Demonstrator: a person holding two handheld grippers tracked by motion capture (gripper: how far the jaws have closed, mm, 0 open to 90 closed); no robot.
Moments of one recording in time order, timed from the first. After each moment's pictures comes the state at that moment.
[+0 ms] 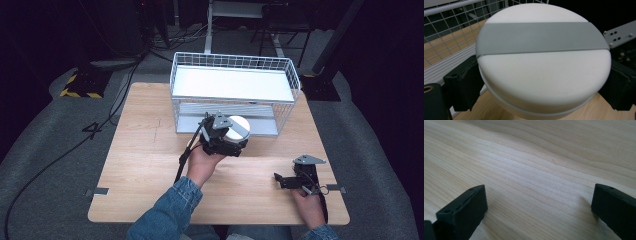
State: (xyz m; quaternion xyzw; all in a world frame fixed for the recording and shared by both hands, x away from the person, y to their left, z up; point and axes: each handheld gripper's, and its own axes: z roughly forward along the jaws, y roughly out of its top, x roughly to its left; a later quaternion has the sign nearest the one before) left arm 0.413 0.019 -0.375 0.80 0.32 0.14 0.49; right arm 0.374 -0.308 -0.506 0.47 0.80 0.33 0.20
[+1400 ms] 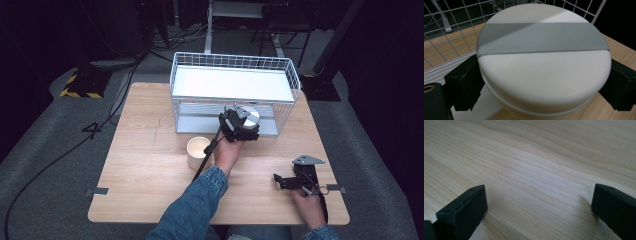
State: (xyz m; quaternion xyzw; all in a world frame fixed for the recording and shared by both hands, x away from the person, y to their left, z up) left arm 0.477 -0.048 -0.417 0.77 0.40 0.20 0.45; right arm 0.374 -0.306 -0.506 0.46 0.80 0.33 0.20
